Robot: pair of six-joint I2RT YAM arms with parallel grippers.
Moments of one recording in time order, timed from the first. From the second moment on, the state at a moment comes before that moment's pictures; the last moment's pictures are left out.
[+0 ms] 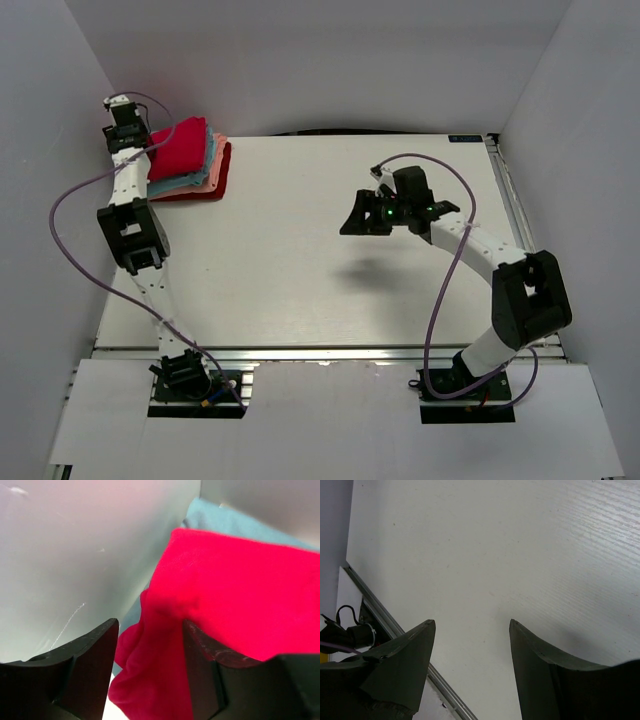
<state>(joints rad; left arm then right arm) 0.28 2.37 2.23 -0.41 -0.36 -0.06 0.45 1.57 1.09 -0.22 -0.54 0.41</state>
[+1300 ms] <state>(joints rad) 0.16 2.15 1.84 -0.30 0.11 -0.42 0.48 1.50 1.10 -0.24 -0.49 0.42</state>
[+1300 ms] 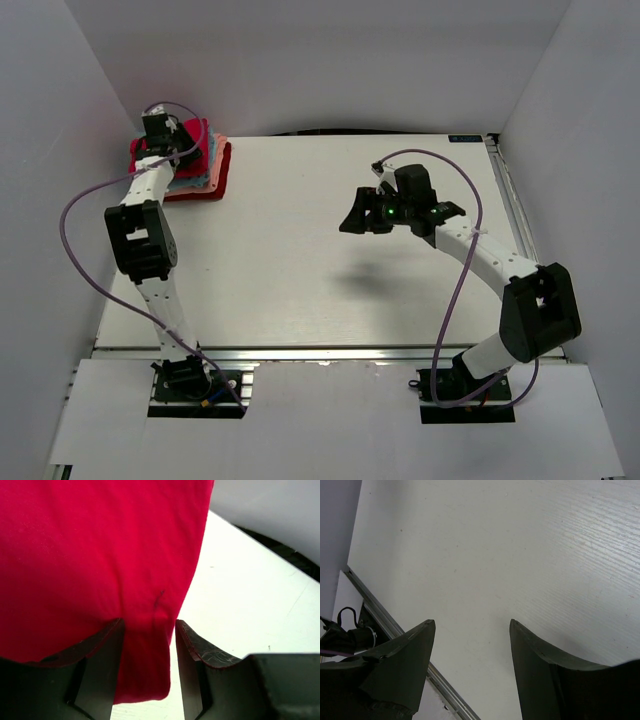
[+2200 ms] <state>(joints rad) 0.12 1.88 2.02 -0.53 0.02 -0.38 0.48 1.25 1.06 -0.34 -0.23 0.41</state>
